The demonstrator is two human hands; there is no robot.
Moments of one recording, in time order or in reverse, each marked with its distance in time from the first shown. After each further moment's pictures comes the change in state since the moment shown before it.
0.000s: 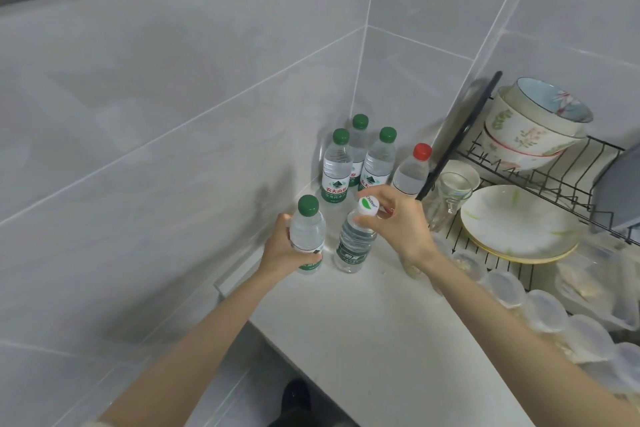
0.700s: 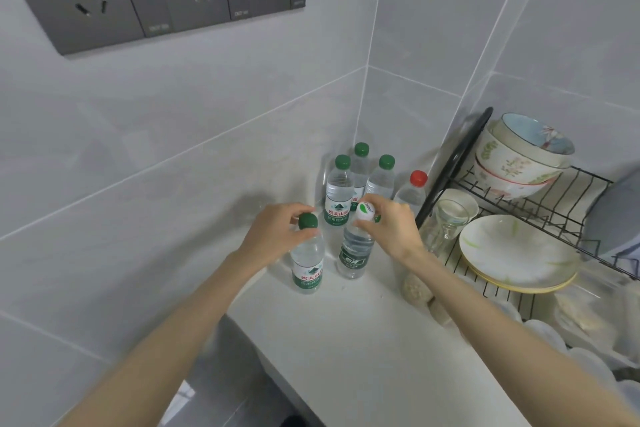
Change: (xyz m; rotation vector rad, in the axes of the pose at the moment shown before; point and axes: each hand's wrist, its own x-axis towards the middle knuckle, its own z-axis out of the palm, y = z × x) left_hand -0.016 0.093 -0.046 0.382 0.009 0.285; right_hand 0.028 0.003 -0.006 -0.293 -0.014 -0.054
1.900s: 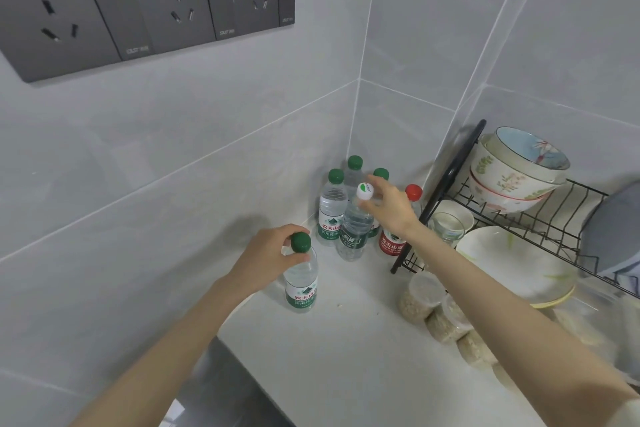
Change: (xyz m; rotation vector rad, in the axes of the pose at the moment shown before) left_hand 0.006 -0.014 0.005 -0.038 -0.097 0.013; right_hand 0.066 0.014 -0.014 0.076 -0.051 0.061
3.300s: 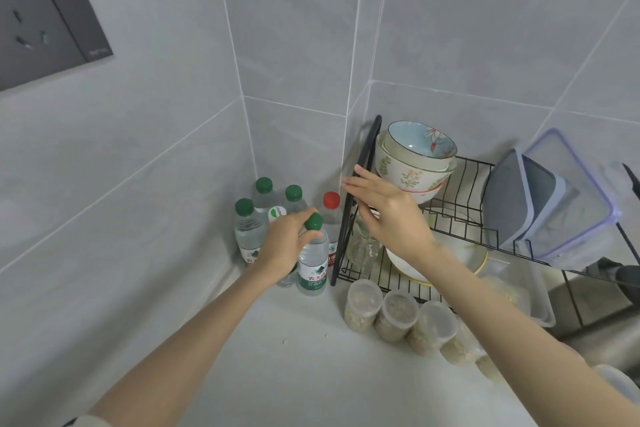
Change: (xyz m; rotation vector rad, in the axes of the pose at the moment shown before) left_hand 0.132 0.081 0.102 0.124 -0.077 0.359; right_hand -0.047 0.053 -0.100 -0.365 0.401 -0.467
